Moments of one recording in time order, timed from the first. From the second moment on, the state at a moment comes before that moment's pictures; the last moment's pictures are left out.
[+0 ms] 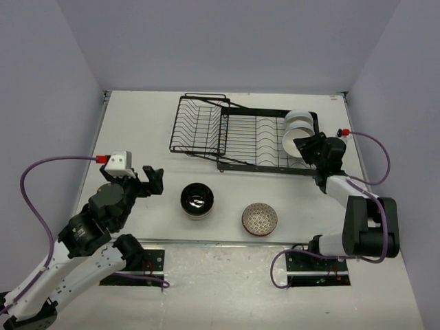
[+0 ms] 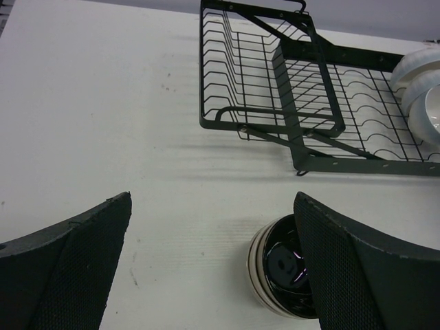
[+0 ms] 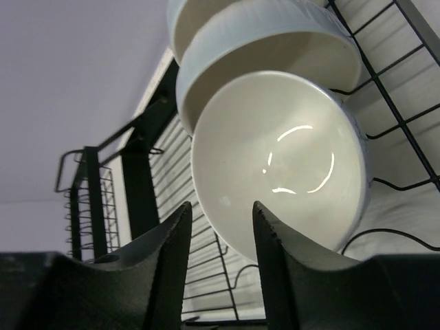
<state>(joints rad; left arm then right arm) -0.78 0.42 0.77 -0.59 -0.62 -0.35 -0.07 1.37 0.55 0.47 -0.15 1.01</state>
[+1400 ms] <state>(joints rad) -0.77 0.43 0.75 -0.58 -0.57 -0.33 0.26 1.66 1.12 -0.30 0.28 0.55</state>
